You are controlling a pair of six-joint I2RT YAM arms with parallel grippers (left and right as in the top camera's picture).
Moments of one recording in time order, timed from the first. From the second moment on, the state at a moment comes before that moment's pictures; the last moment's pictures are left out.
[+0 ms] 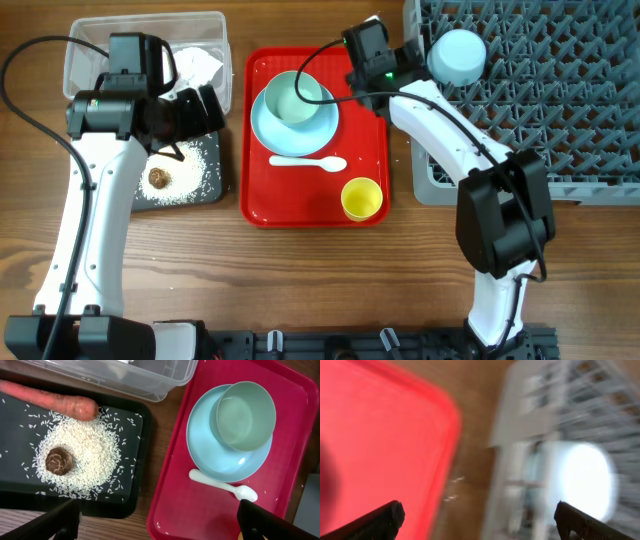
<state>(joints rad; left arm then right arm) -0.02 1.52 1.46 -1.07 0.07 -0.37 0.44 2.08 1.64 -0.56 0.44 -0.14</state>
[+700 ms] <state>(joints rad) -0.02 1.52 1.46 -1.07 0.07 -0.37 0.49 2.11 1.64 -0.49 -0.19 0.42</state>
